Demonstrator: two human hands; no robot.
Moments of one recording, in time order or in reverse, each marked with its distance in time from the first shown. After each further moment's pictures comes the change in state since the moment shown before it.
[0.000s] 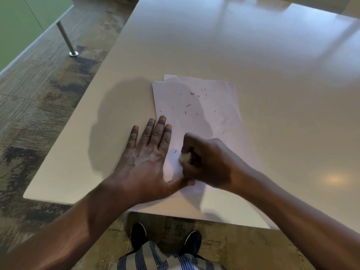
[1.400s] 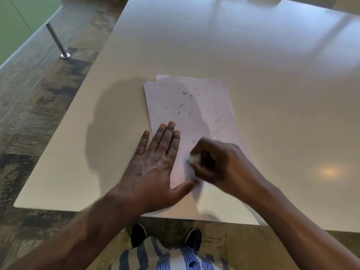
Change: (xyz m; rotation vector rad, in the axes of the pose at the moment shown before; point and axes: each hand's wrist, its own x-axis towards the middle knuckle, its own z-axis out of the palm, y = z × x) left_hand 0.004 0.019 0.014 0.034 0.125 0.139; right_hand -0.034 0.004 -0.012 0.005 0.136 0.014
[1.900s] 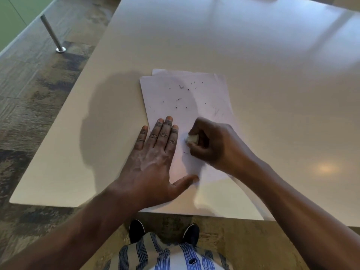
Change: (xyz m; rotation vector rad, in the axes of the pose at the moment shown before) left_hand -0.001 0.000 0.000 -0.039 0.008 -0.017; right_hand 0.030 0.007 -0.002 -0.029 0.022 0.049
